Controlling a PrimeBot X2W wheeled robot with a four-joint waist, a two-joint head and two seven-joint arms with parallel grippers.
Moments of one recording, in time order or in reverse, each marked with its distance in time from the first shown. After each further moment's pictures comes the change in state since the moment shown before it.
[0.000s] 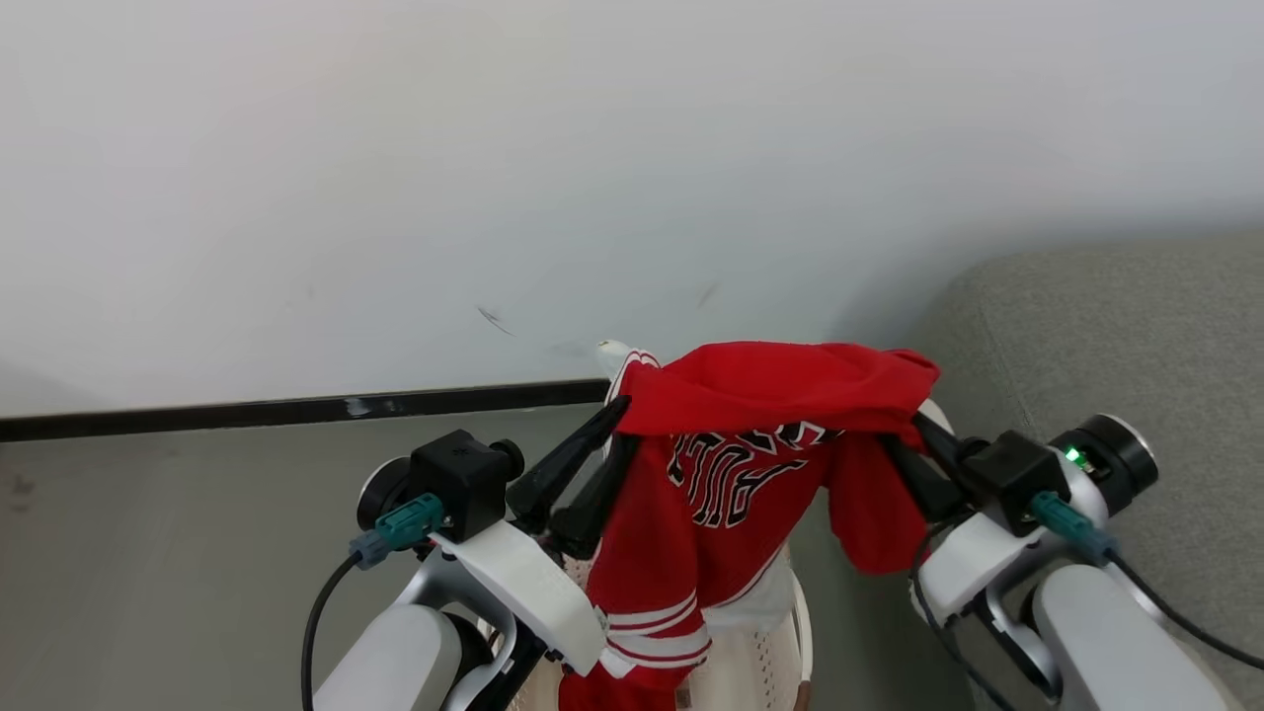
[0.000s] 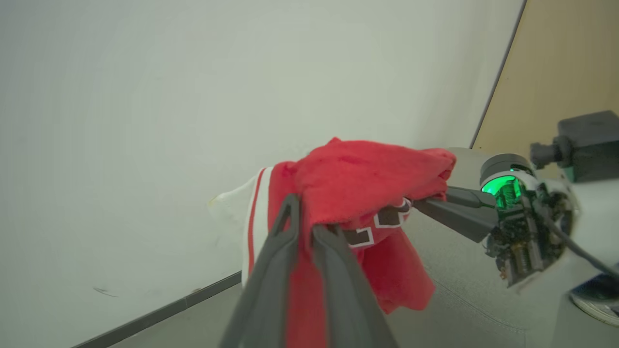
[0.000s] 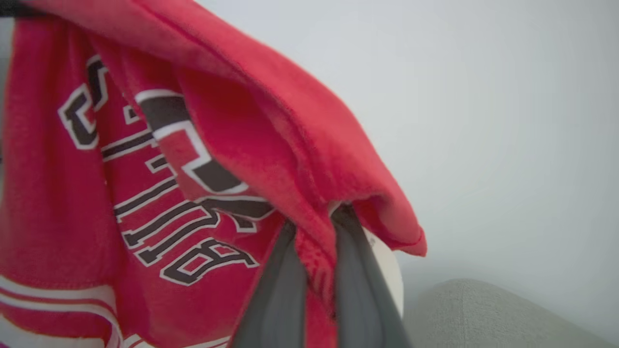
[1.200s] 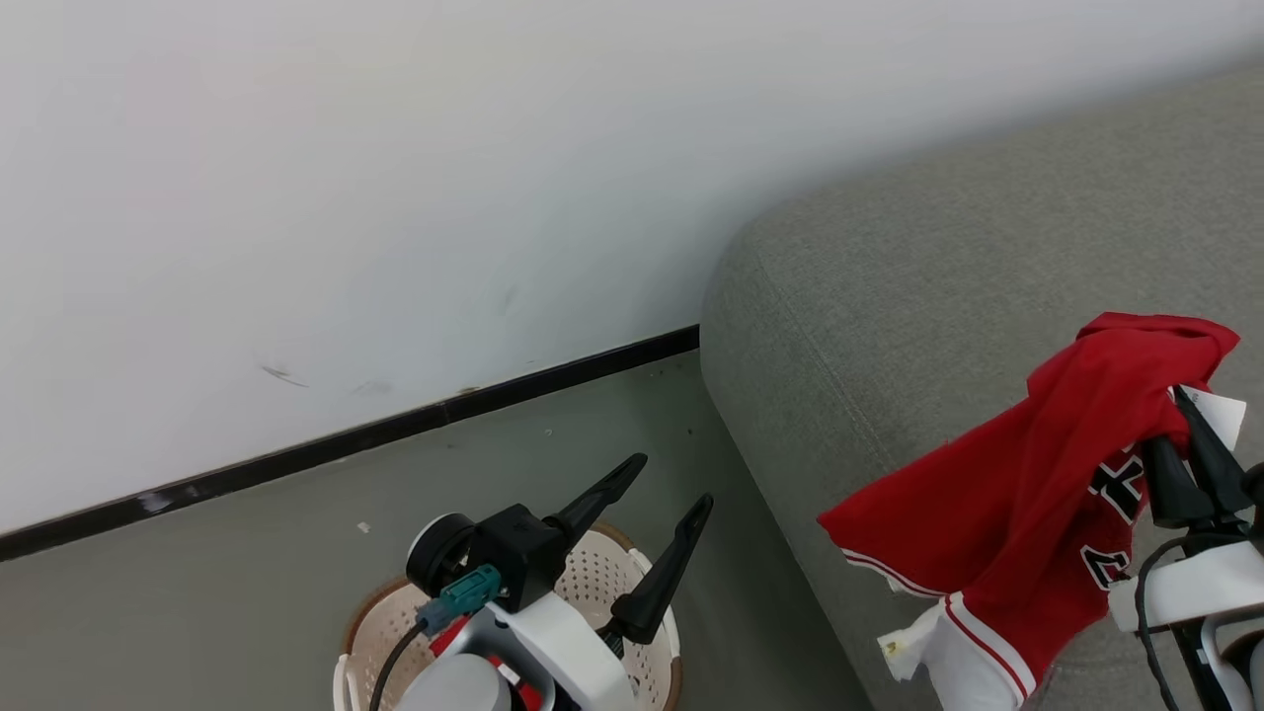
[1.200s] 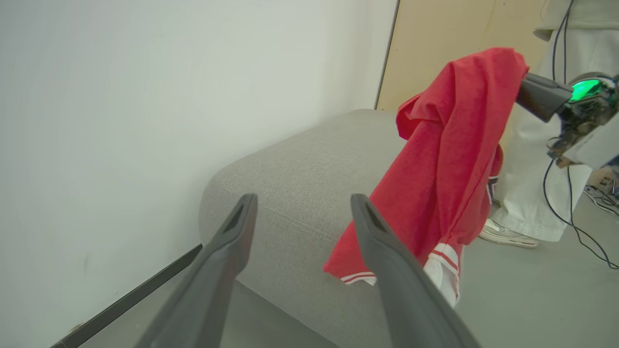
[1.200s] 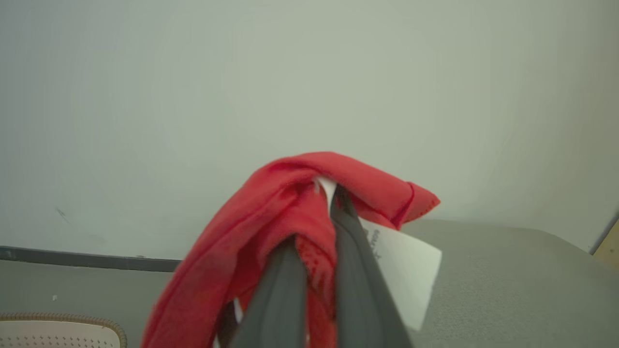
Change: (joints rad) left arm 0.001 -0.016 -0.140 0.184 0.035 -0.009 -0.187; right arm 0.251 -0.003 -0.474 -0.303 -0.026 0.000 0.000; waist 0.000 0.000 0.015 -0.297
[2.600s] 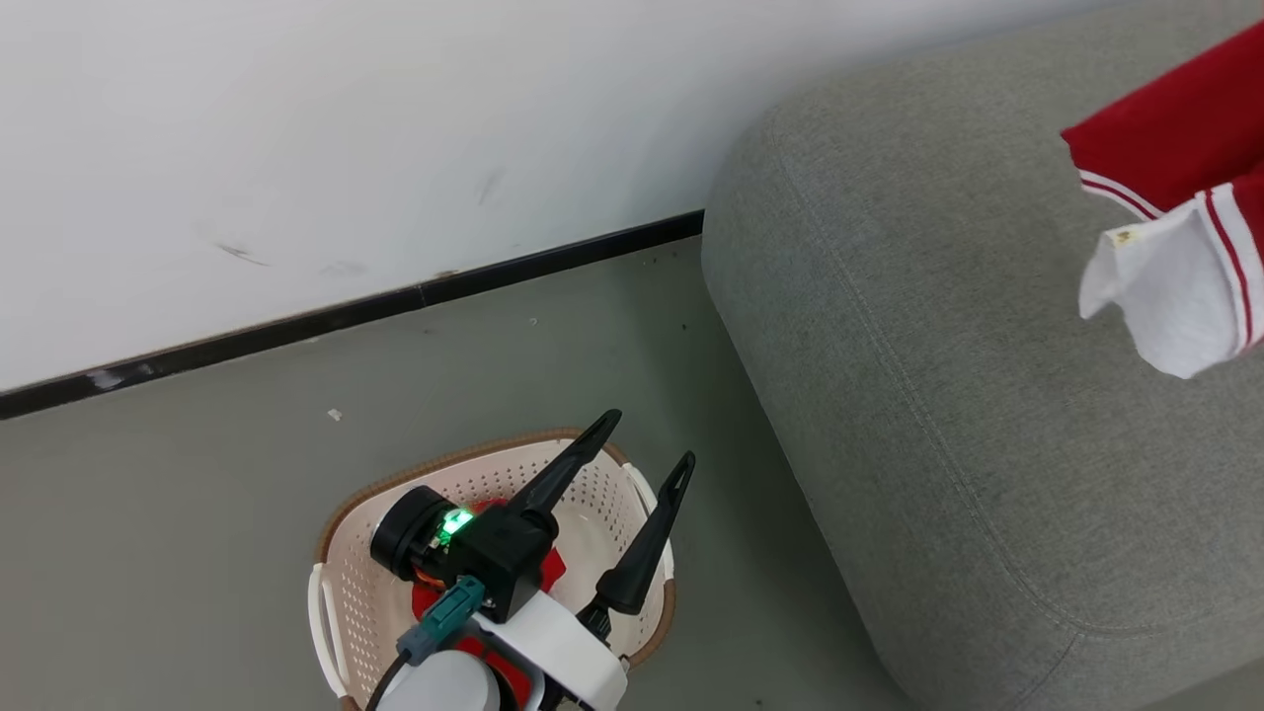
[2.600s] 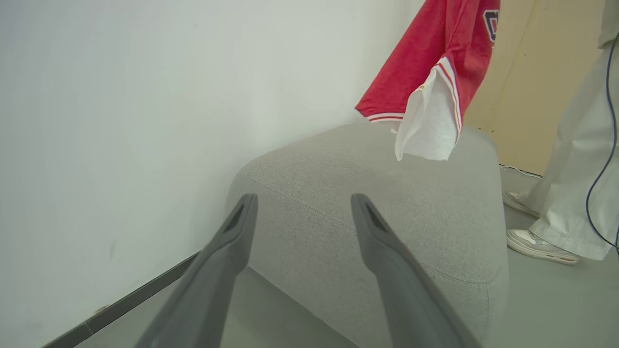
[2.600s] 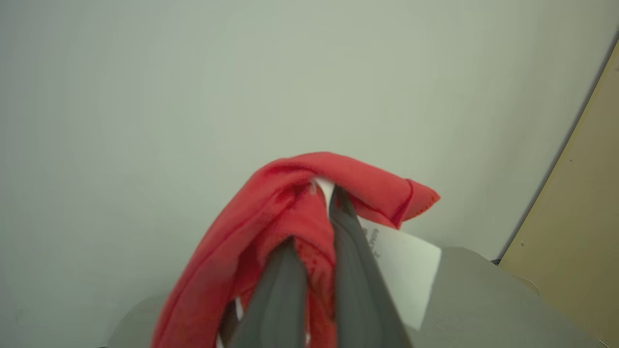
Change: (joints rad) left arm 0.015 0.040 0.014 -0.131 0.099 0.111 -0.036; right arm -0.810 -0.343 0.055 0.461 0.255 0.000 0.225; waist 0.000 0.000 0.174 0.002
